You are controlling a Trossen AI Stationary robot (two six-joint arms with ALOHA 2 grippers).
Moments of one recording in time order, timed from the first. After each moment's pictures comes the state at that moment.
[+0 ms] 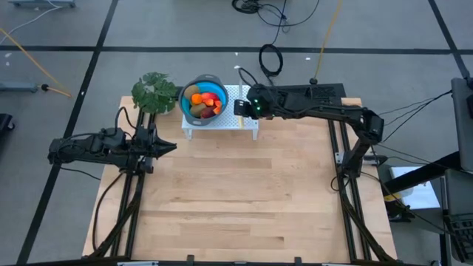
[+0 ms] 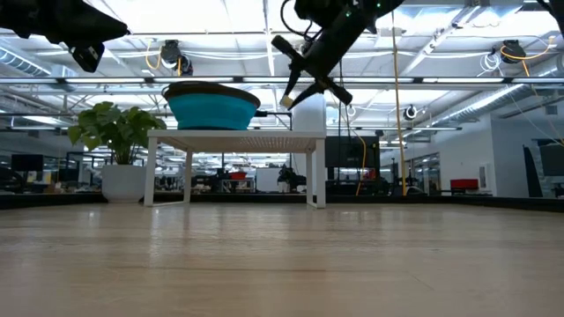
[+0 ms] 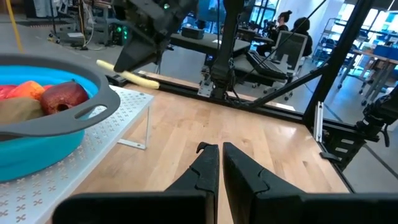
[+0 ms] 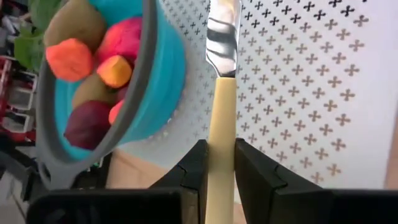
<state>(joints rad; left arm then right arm) -0.05 0.20 0.42 -0.32 -0.12 -0.21 -0.34 1.73 1.51 -0.49 0.10 1.11</state>
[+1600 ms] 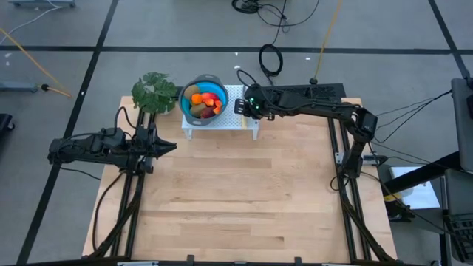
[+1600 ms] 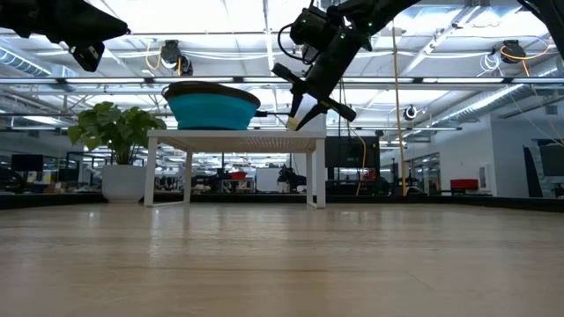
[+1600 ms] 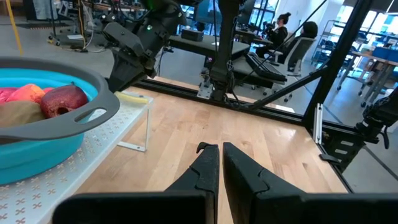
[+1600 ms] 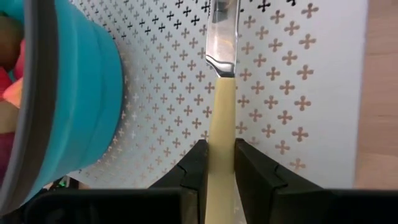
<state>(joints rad) -0.05 0.20 0.42 -0.31 -0.12 -0.21 -0.39 1.81 1.50 -0.53 0.09 1.17</state>
